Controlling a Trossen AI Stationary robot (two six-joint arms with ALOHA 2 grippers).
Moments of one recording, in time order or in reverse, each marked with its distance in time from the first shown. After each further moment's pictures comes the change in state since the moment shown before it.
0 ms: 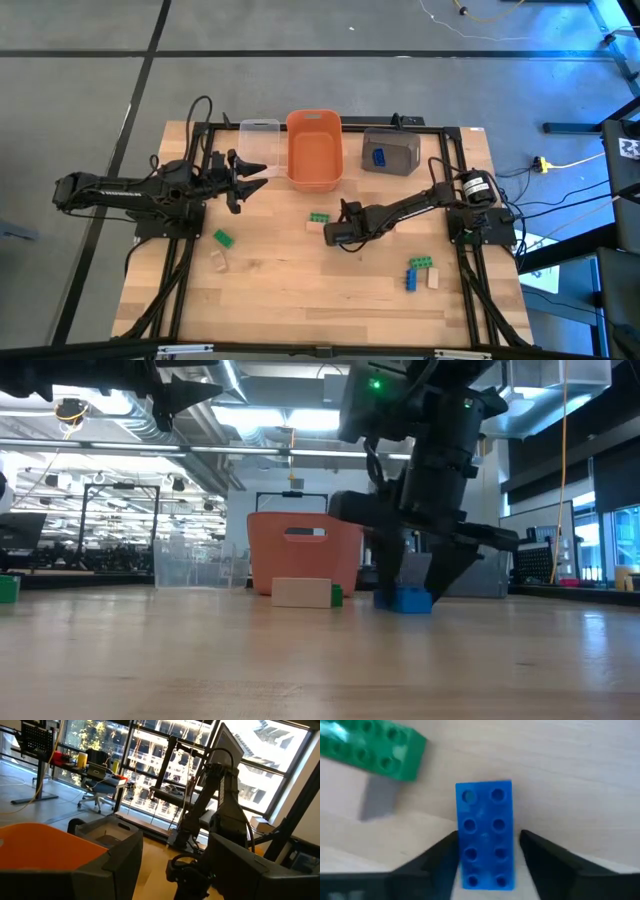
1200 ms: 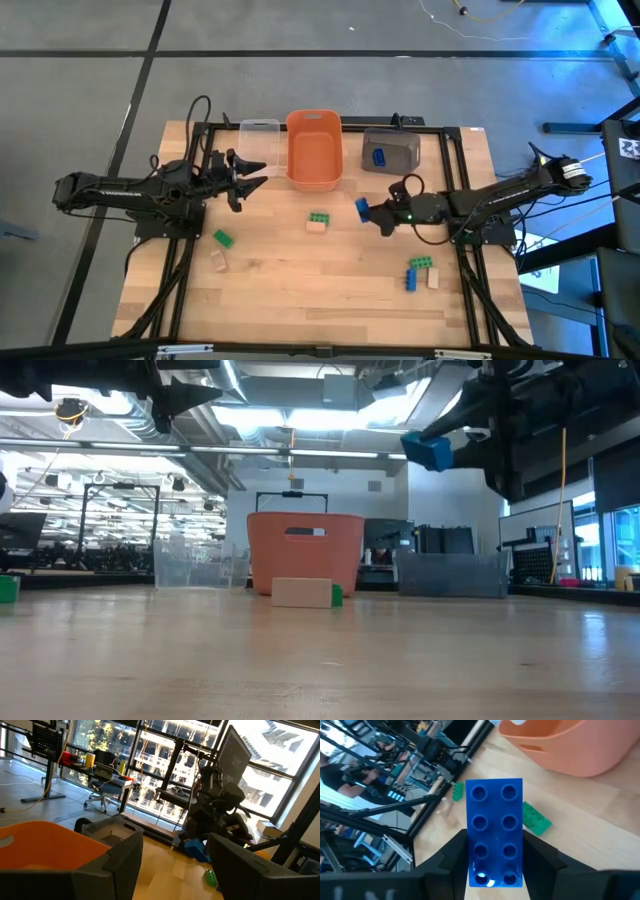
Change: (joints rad) left arm 0.000 0.000 0.000 -0.003 -0.035 -0.011; right arm 0.013 -0.891 -0.764 0.912 0.101 -0.522
